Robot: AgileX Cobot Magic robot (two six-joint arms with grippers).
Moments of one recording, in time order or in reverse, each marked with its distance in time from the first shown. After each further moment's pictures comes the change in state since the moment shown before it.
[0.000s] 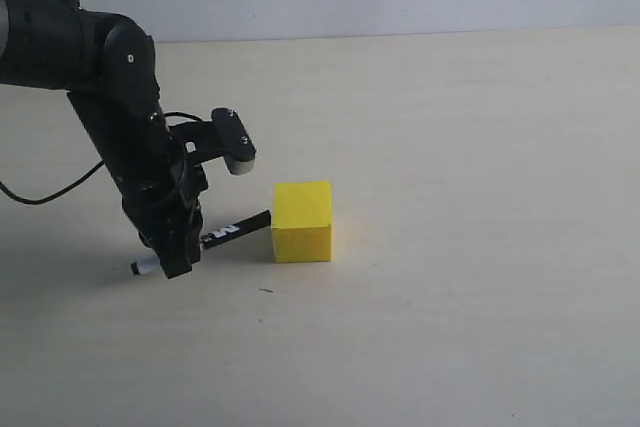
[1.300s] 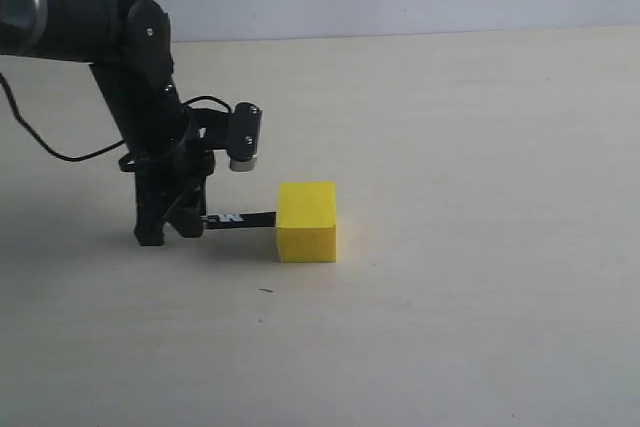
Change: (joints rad) left arm 0.034 0.119 -0.186 0.025 0.091 0.428; right arm 0.000 0.000 0.000 0.000 0.000 0.000
